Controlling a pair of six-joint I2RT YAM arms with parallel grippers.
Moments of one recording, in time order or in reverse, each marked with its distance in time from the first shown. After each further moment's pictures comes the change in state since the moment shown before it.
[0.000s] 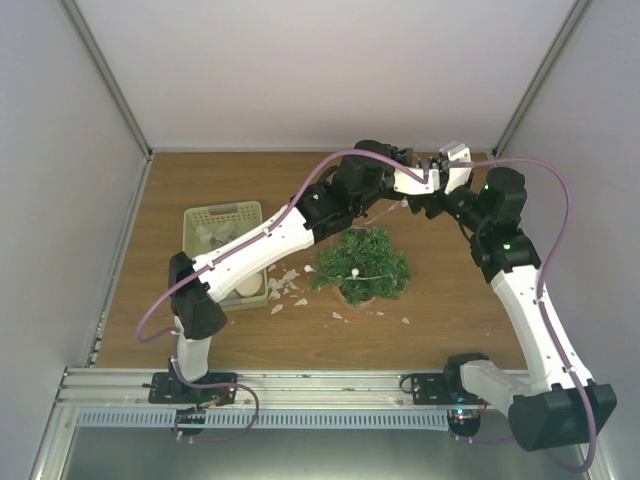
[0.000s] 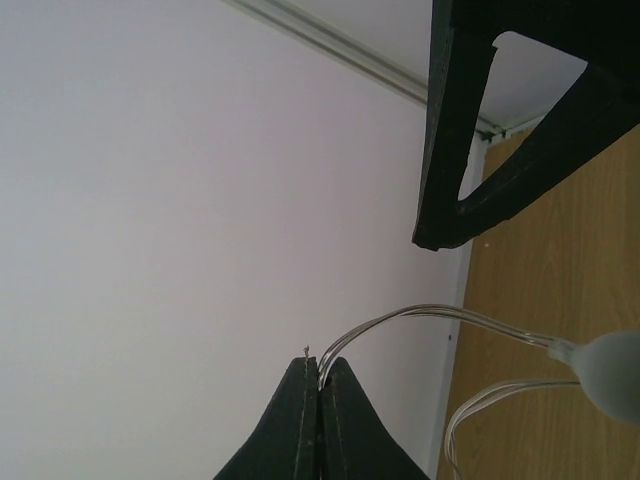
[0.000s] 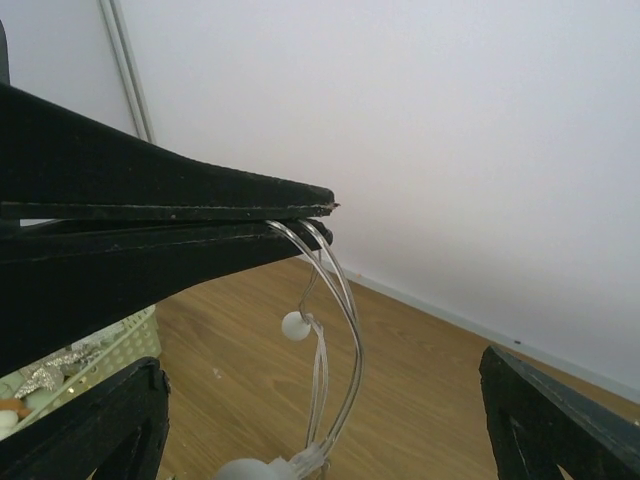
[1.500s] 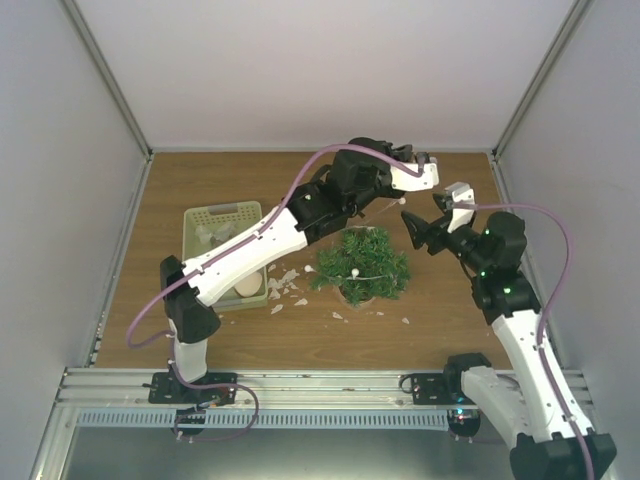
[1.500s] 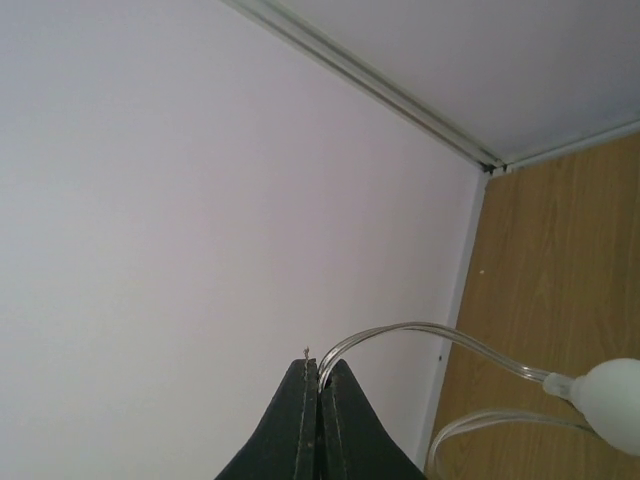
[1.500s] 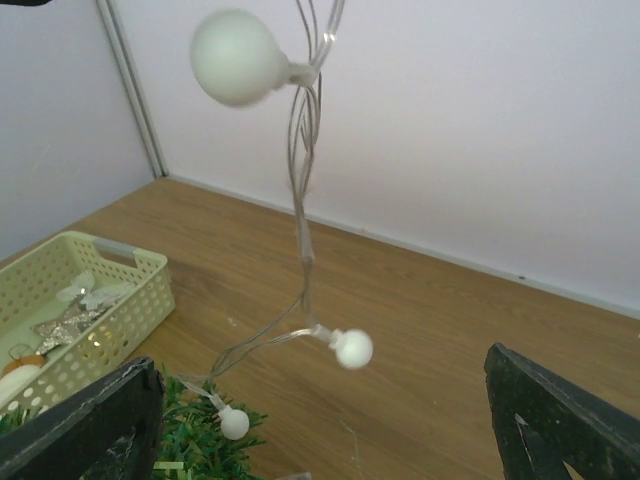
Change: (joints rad) left arm -0.004 -0.039 0.004 -0.018 0.000 -0.066; right arm -0.005 -0.254 -0.284 0.020 0.024 0.051
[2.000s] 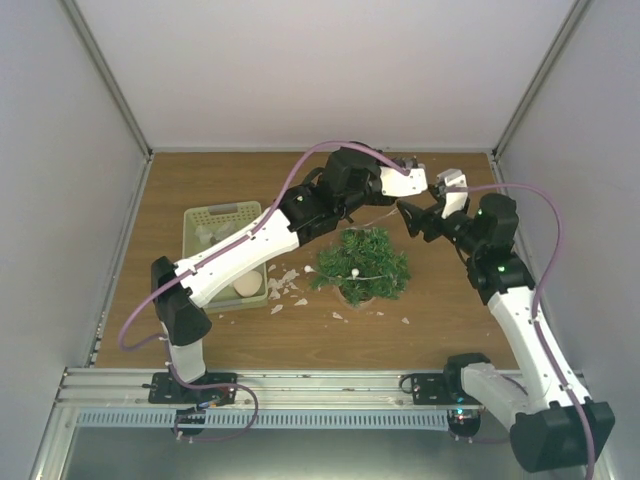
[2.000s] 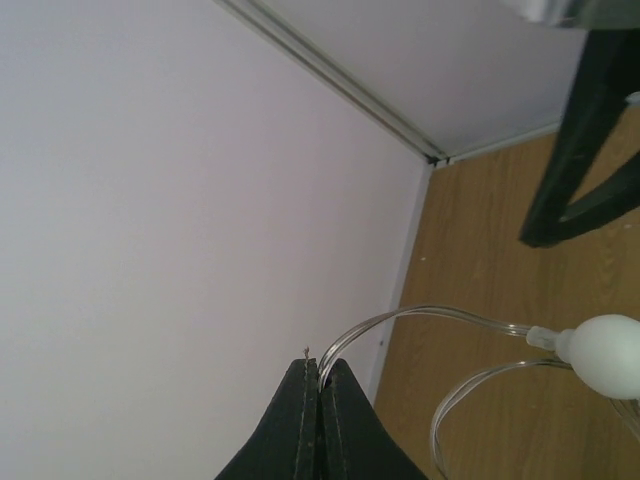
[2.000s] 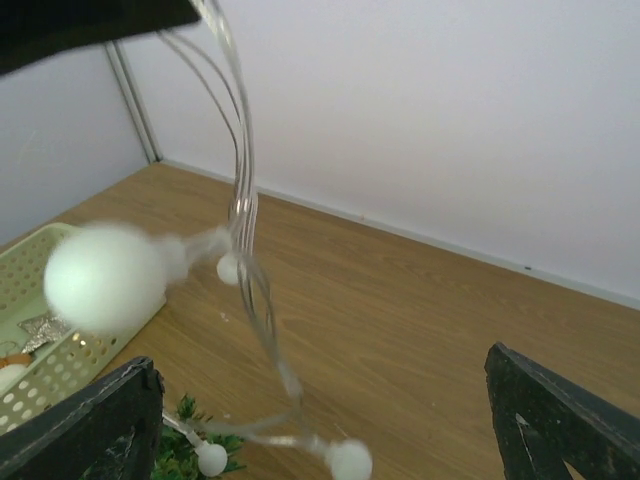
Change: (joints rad) left arm 0.030 -0.060 -0.108 -0.021 0.075 -0.092; right arm 0.002 0.127 0.074 0.000 0.009 -0.019
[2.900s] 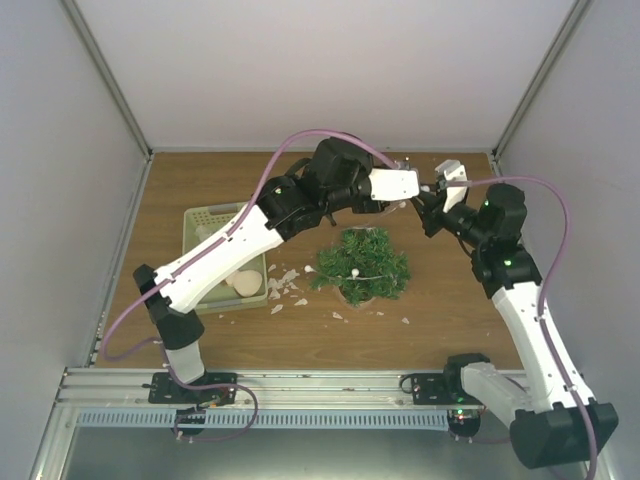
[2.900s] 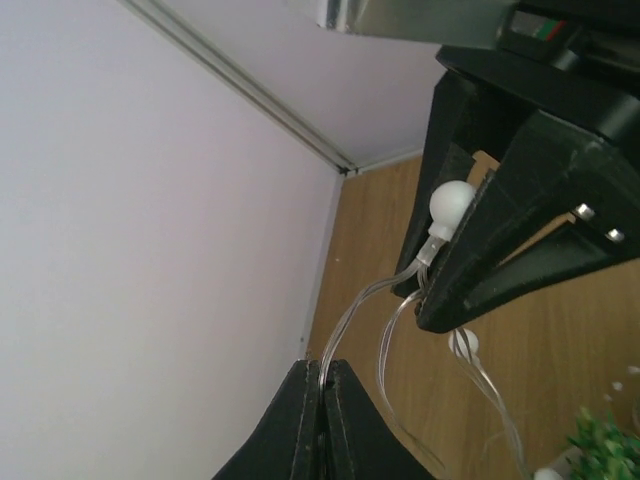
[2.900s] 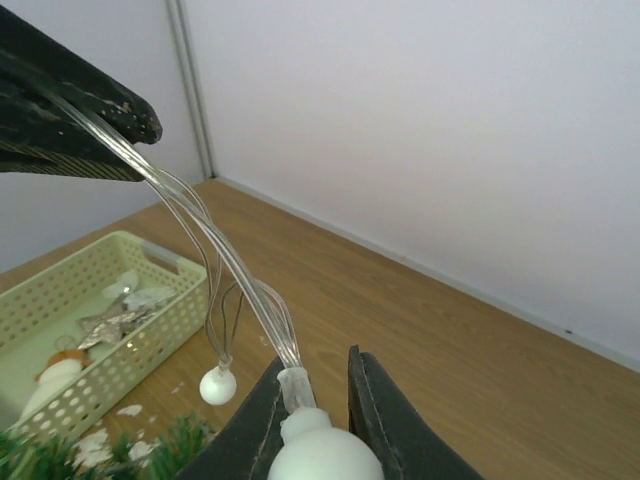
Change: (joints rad) left arm -0.005 -0.037 0.135 -0.310 0.138 -0.102; right arm 0.001 0.040 0.111 -0.021 -0.116 -0.045
